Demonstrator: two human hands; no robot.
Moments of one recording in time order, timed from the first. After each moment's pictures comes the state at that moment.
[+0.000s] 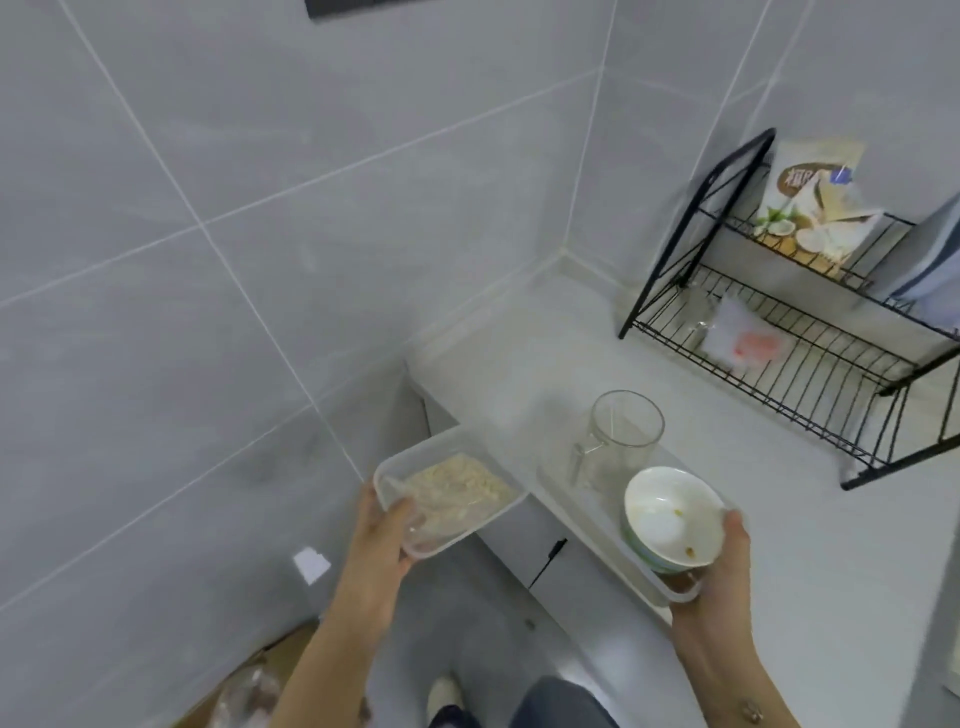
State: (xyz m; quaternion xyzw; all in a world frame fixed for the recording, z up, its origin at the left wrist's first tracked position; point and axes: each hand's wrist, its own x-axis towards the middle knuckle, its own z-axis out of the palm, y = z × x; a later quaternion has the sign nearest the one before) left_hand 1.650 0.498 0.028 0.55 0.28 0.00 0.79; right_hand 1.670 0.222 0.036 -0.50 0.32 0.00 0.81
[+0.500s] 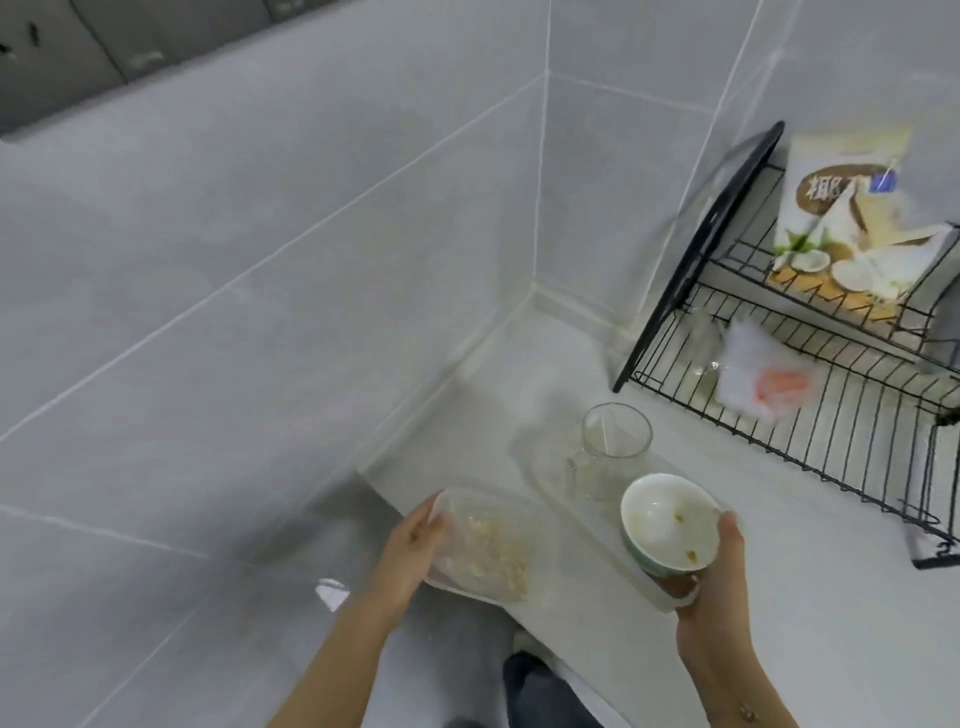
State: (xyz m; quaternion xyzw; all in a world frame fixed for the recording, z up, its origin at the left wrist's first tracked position) left_hand 1.861 0.496 -0.022 0.73 0.24 -0.20 0.61; right_hand 1.841 0.219 -0.004 -0.45 0.42 -0.03 0.79
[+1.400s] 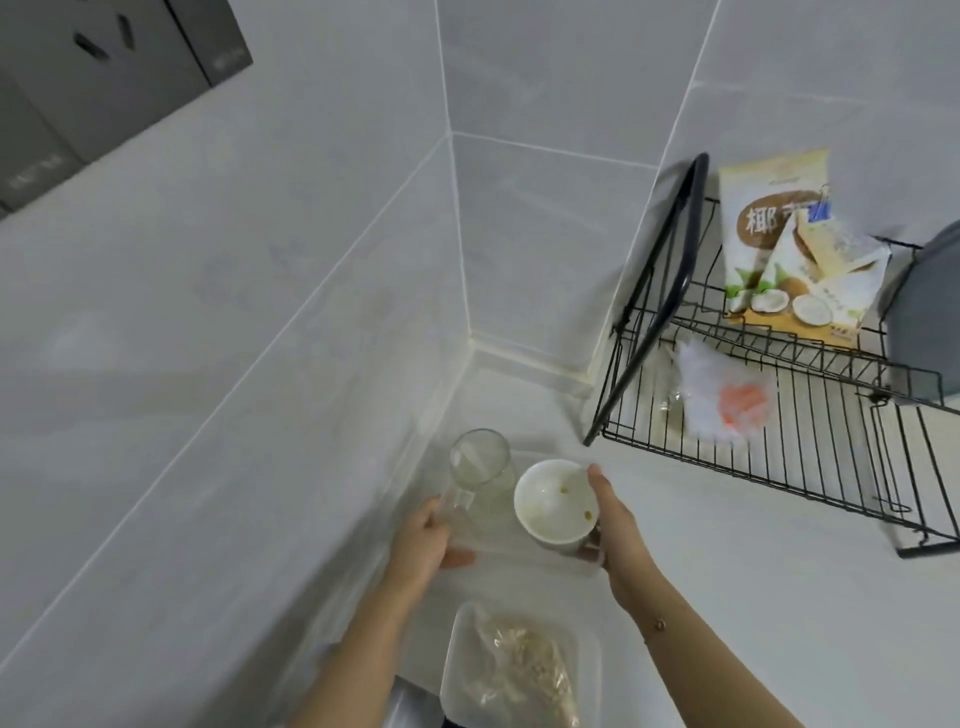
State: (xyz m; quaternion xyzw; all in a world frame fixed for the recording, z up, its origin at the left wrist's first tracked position) left_hand 2.041 0.475 -0.033 0.72 0.21 -0.29 0.60; right_hand 1.989 0.272 -0.016 -0.55 0.42 0.09 0.72
